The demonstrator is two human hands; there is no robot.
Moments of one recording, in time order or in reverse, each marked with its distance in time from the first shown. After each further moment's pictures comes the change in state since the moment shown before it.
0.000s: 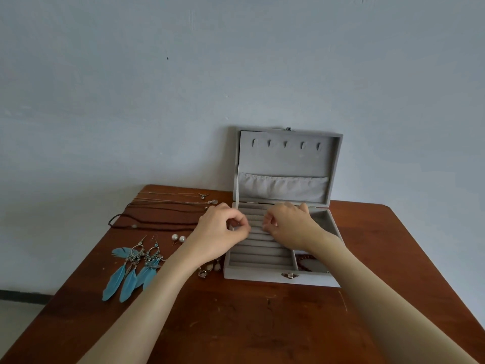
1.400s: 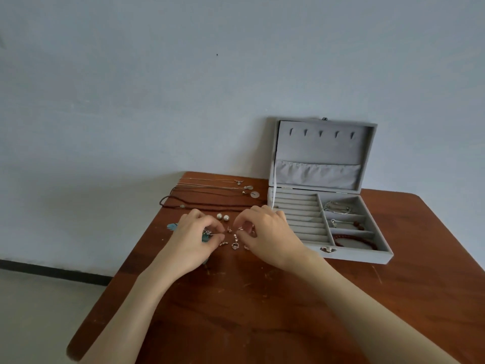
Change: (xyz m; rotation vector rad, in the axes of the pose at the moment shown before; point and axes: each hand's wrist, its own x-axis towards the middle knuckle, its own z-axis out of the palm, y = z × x) left_hand -0.090 -0.060 -0.055 0.177 0.080 -0.138; right_hand -0.038 -0.117 0.033 0.229 0.175 -0.235
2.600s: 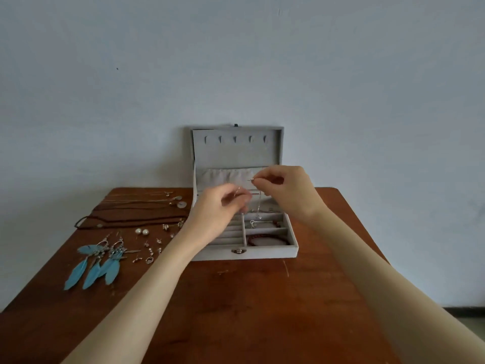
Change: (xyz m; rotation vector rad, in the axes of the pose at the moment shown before) left_hand 0.049 0.174 0.058 -0.528 0.001 0.207; right_hand -0.050 0.106 -0.139 0.443 0.339 0.256
